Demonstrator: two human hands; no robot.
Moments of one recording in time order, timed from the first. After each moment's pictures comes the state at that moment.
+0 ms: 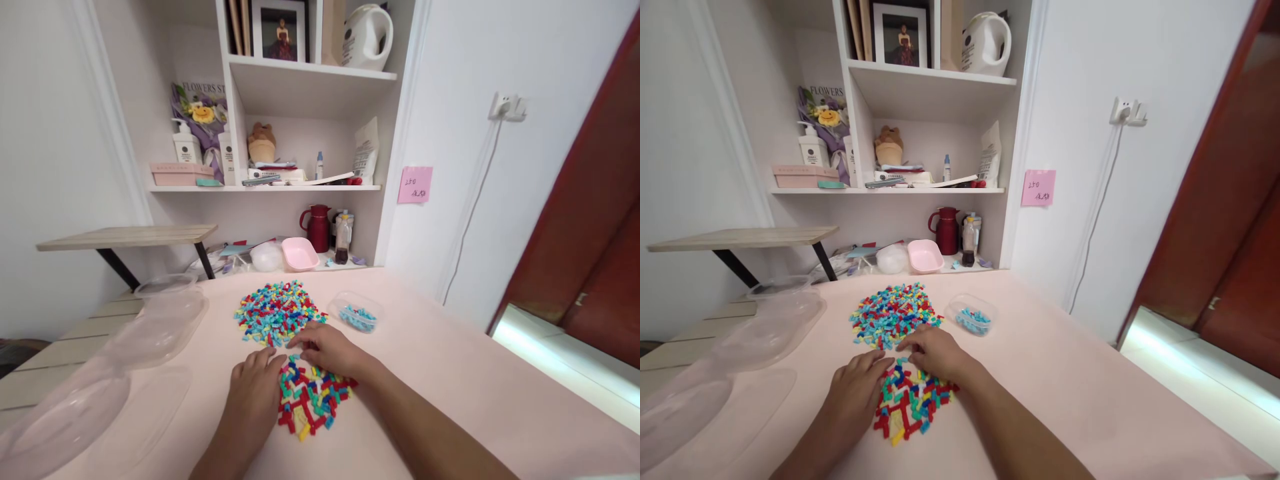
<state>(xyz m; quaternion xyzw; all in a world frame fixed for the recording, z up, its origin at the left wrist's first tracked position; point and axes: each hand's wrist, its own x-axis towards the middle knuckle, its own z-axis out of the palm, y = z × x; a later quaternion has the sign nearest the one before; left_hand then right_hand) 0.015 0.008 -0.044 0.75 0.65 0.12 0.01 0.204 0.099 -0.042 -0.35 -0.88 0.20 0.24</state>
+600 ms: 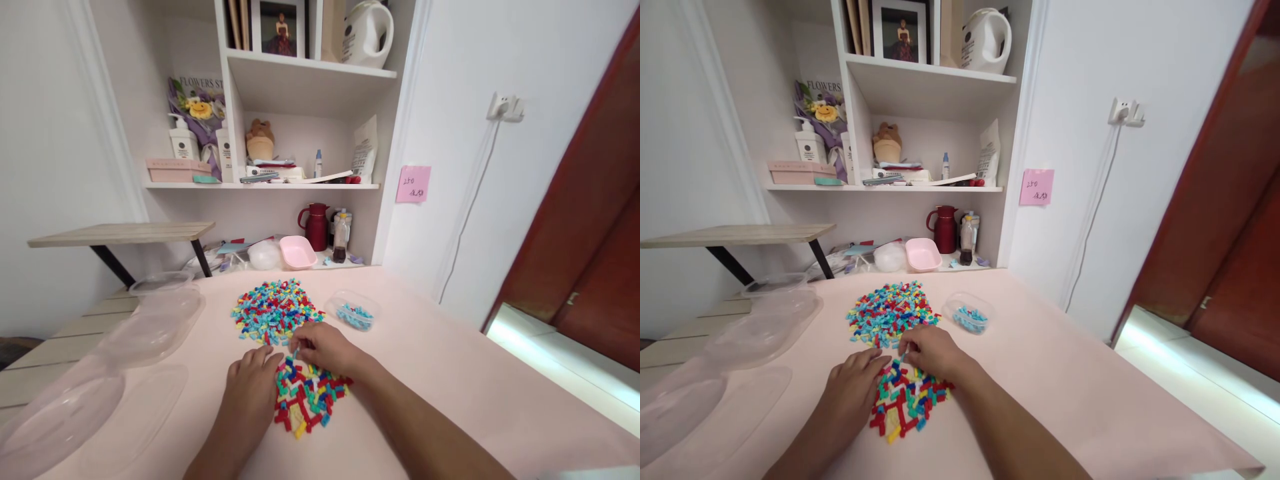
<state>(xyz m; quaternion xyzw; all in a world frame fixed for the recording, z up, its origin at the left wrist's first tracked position) 0.017 0.008 -0.039 0.75 0.65 0.11 0.02 0.201 0.092 -0.035 -0.37 -0.88 0.18 0.23</state>
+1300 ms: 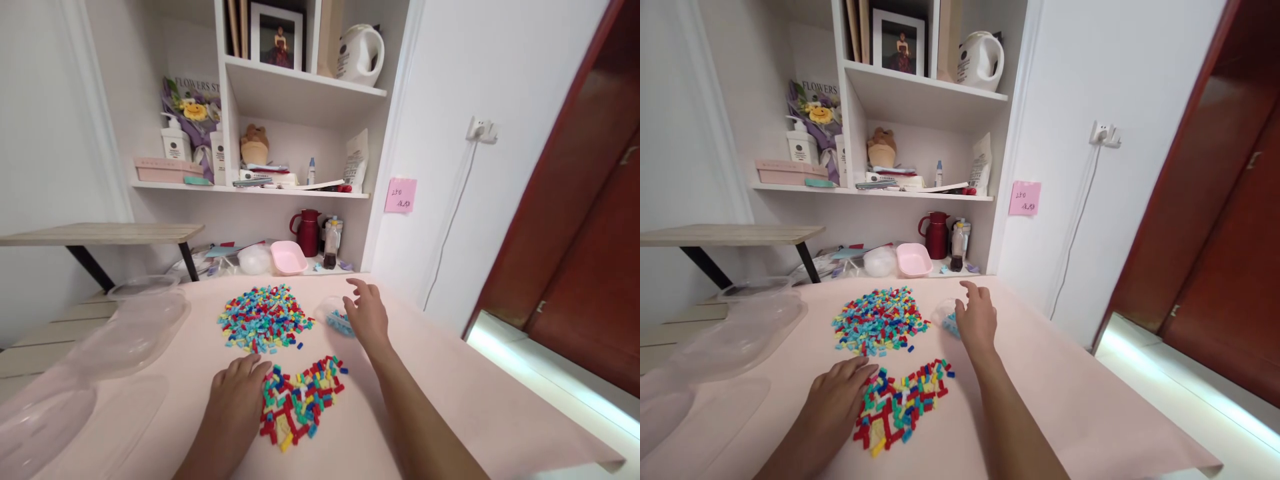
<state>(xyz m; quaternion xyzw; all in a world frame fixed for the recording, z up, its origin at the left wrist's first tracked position) 0.018 0.010 -0.038 0.75 0.66 0.09 0.02 0.274 0.110 -0.007 -0.62 -0.60 -0.01 0.51</state>
